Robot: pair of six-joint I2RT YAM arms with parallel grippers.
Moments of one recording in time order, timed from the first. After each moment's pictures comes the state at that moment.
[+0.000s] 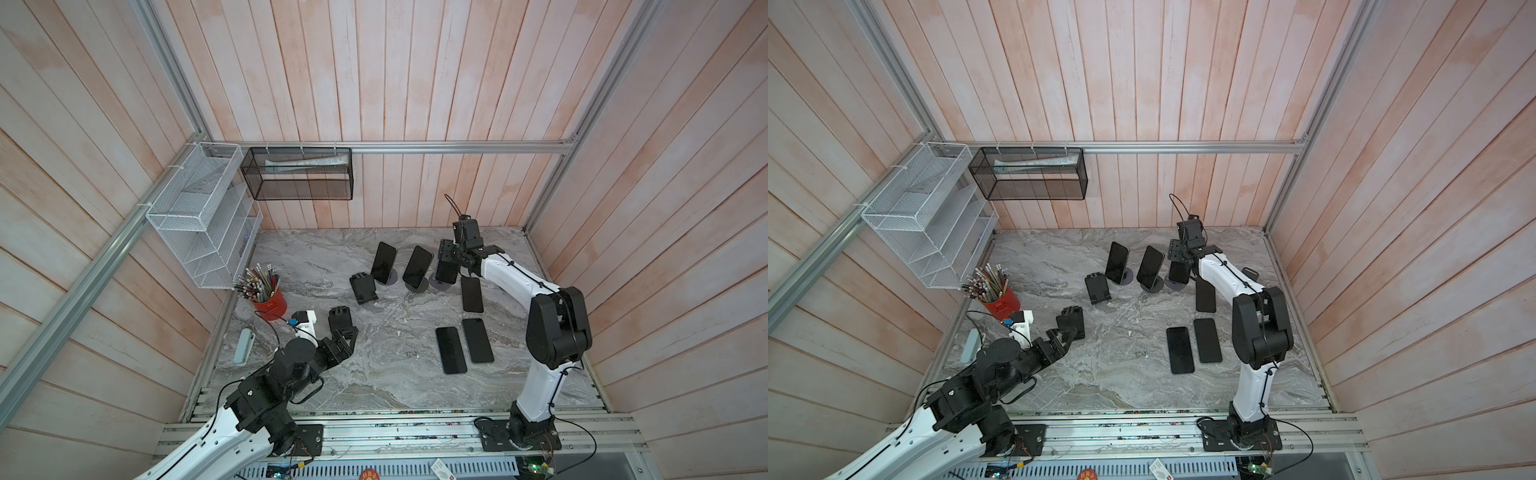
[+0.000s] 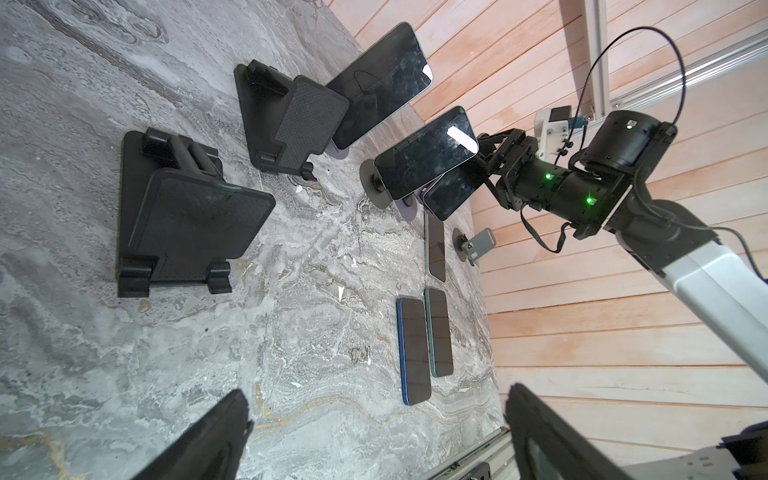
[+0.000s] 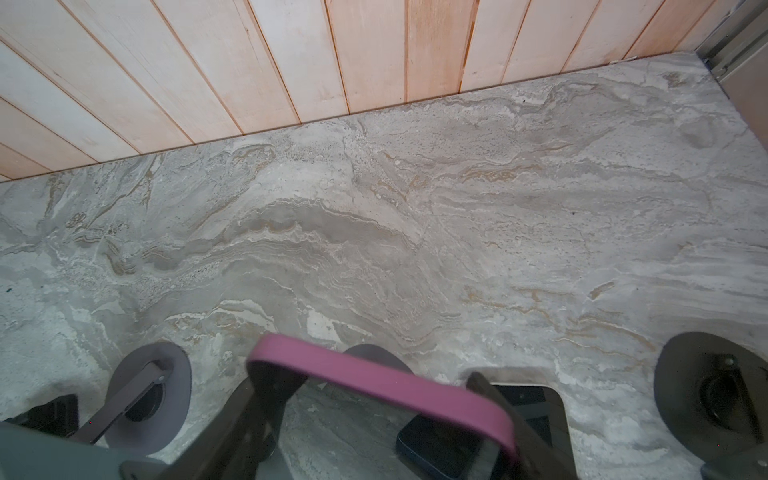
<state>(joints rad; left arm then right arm) -0.80 0.49 0.50 -0.43 -0.16 -1.06 0.33 1.87 1.47 -0.33 0.19 0.36</state>
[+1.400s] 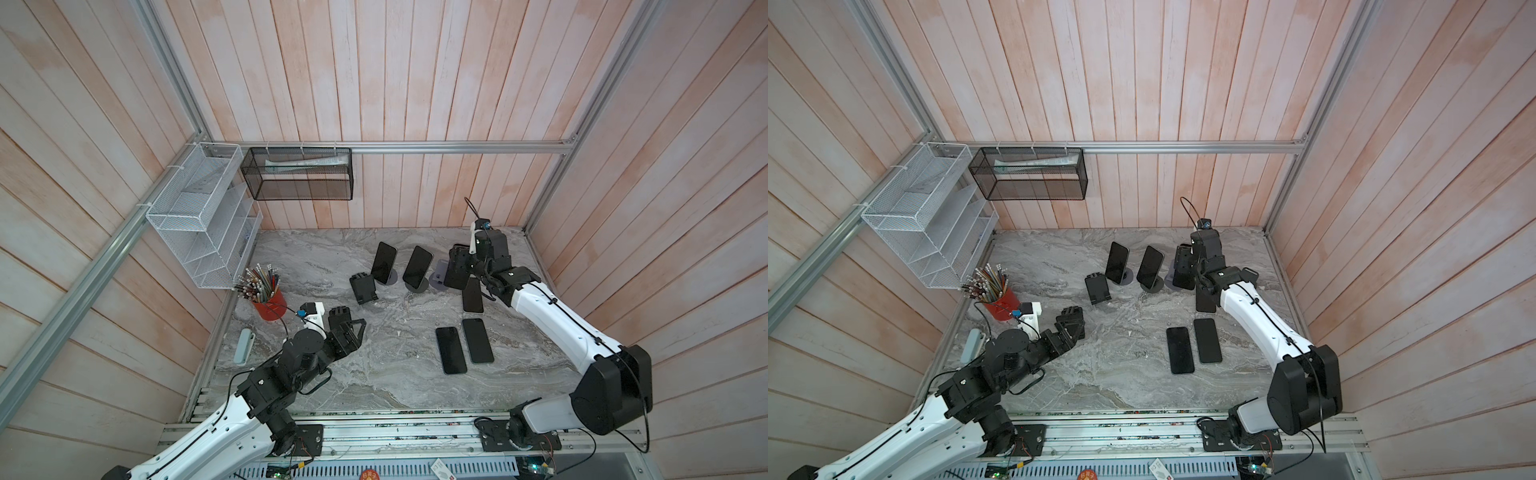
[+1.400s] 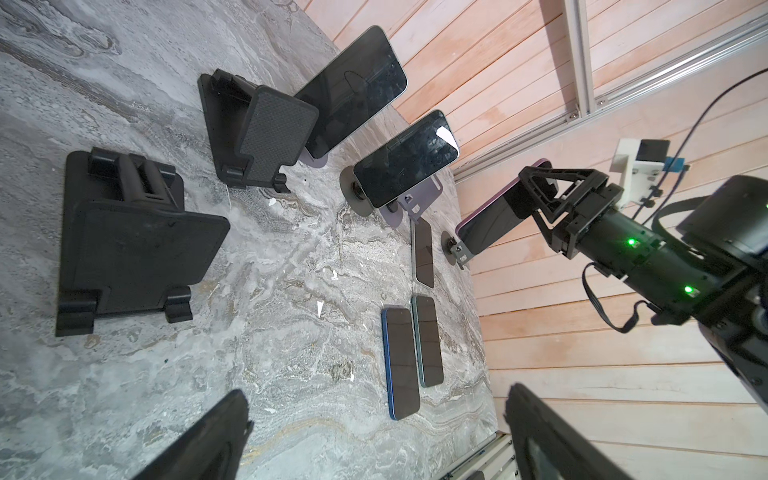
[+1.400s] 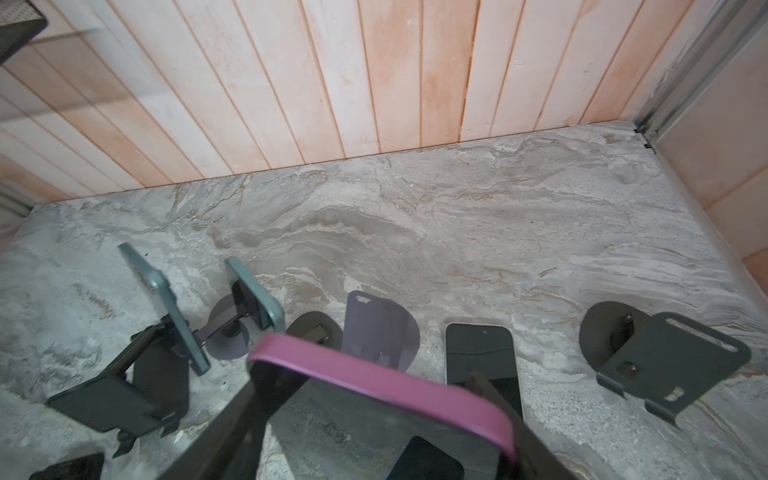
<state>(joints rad) -0.80 0.62 0.53 -0.32 -0.15 -1.03 0.40 1.42 1.18 -0.33 0.18 0.34</state>
